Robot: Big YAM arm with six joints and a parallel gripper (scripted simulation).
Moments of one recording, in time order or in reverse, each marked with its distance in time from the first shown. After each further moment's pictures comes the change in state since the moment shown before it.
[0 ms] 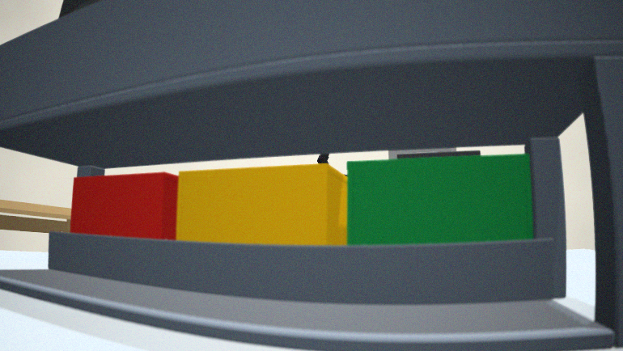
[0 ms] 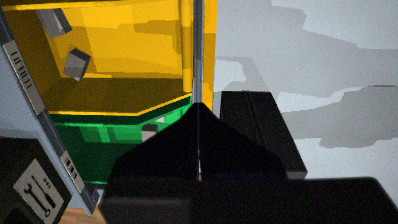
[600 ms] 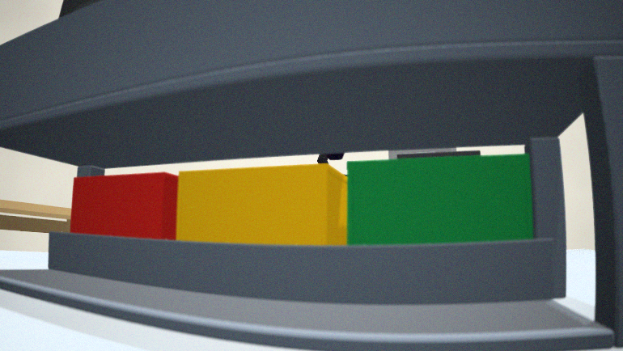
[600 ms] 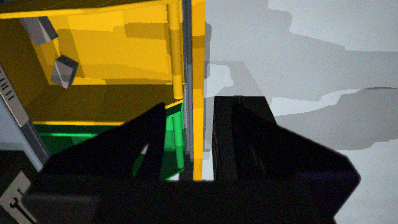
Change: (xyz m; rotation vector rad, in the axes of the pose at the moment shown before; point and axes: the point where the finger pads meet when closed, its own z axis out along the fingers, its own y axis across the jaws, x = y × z) arm -0.002 -0.008 0.010 0.018 0.000 0.006
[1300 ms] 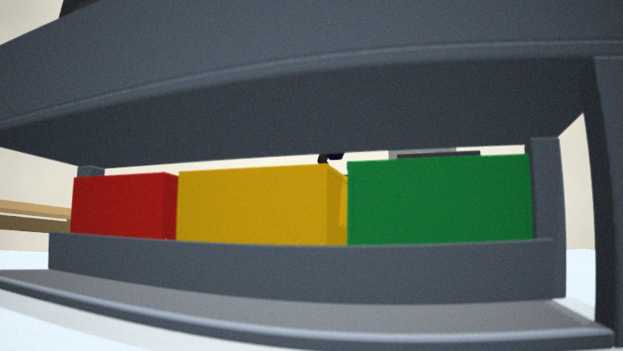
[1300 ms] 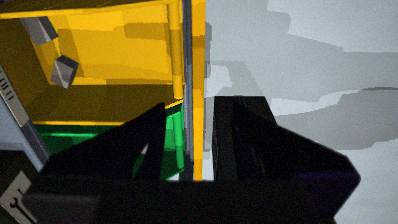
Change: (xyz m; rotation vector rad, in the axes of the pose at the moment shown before) arm 0.000 0.000 0.000 0.000 0.000 0.000
